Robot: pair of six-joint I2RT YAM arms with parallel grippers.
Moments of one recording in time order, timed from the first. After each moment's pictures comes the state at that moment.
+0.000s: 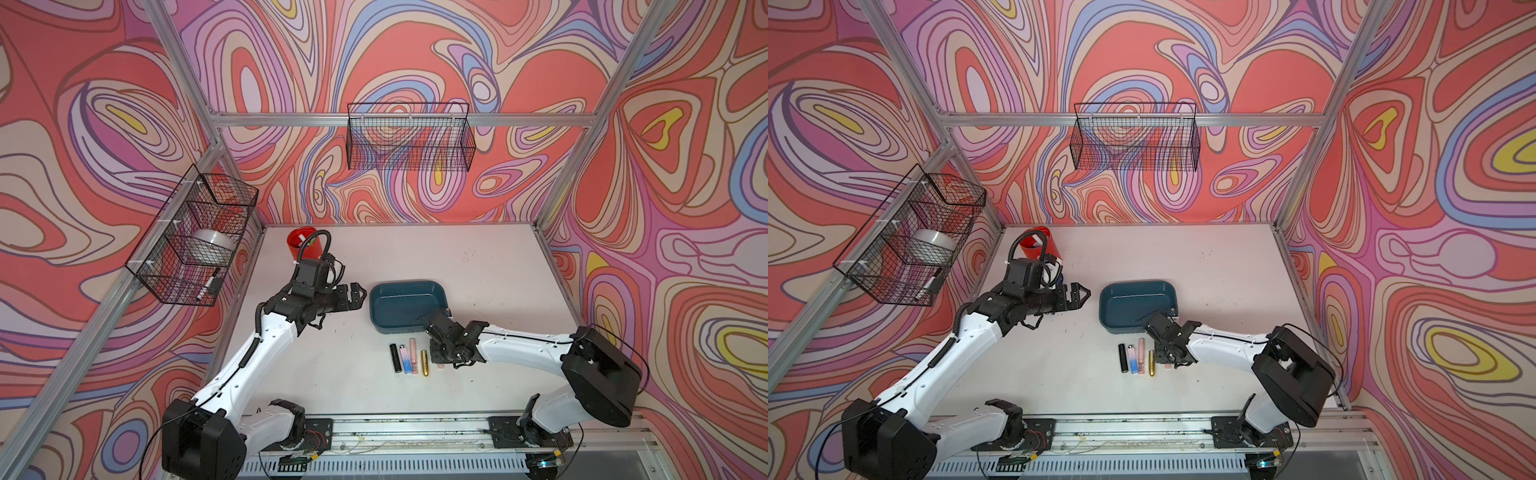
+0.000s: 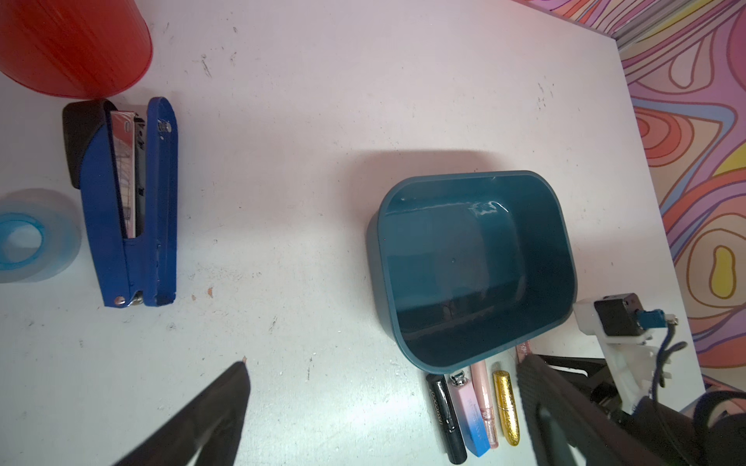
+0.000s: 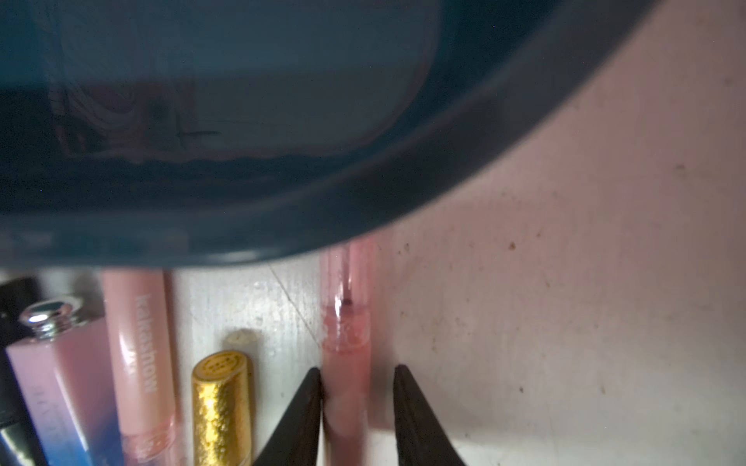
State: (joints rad) left arm -0.31 1.17 0.96 -0.61 0.18 -0.42; right arm 0.86 1.52 0.76 -0.52 0.15 0.79
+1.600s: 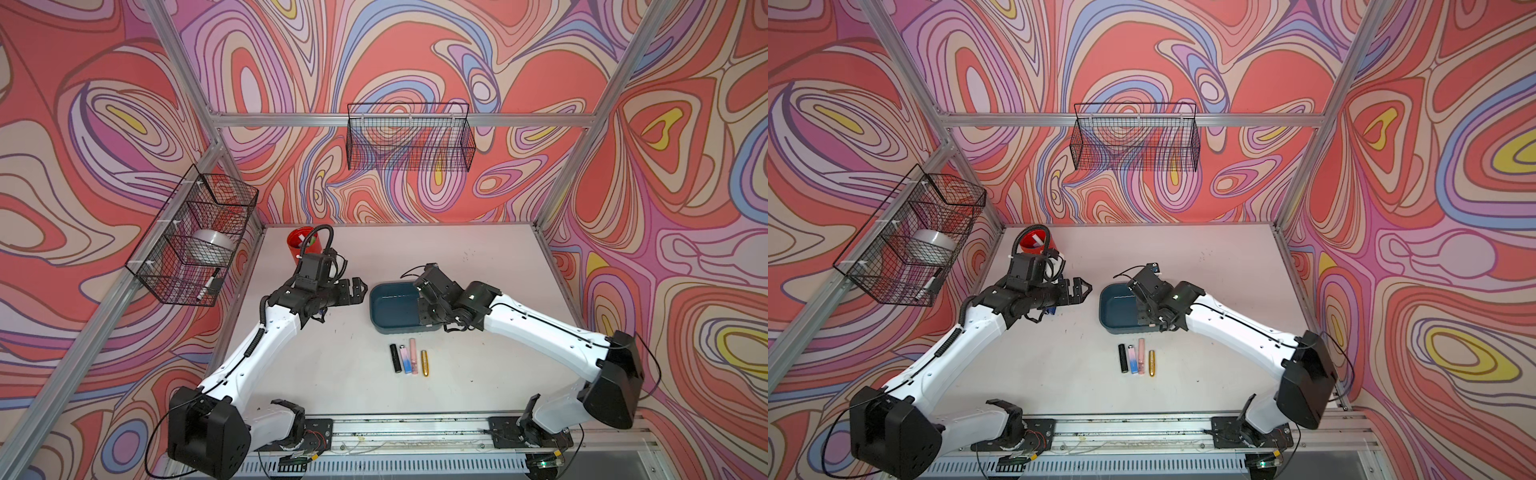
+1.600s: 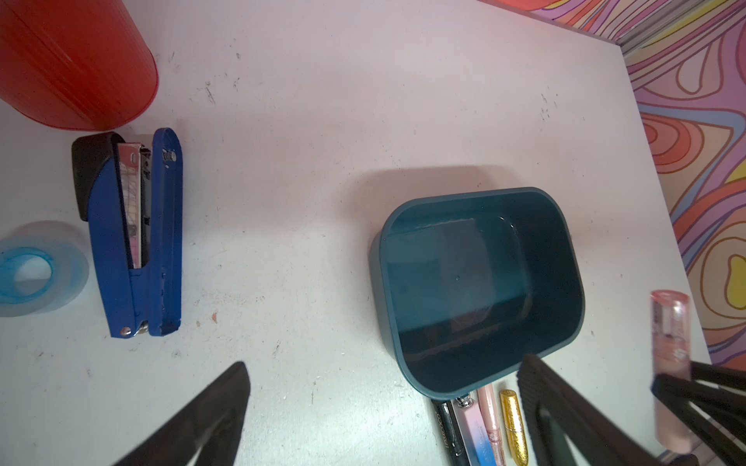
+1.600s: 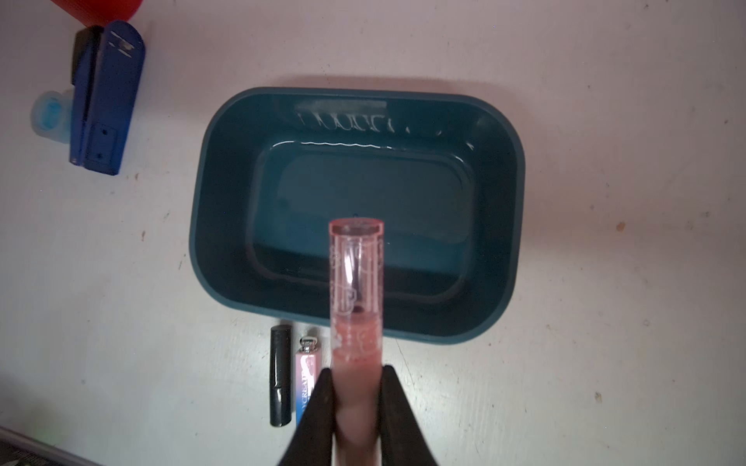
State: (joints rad) left arm -0.31 1.23 1.01 -0.59 0.17 -0.40; right arm 0.84 1.55 1.30 -0.83 0.23 0.60
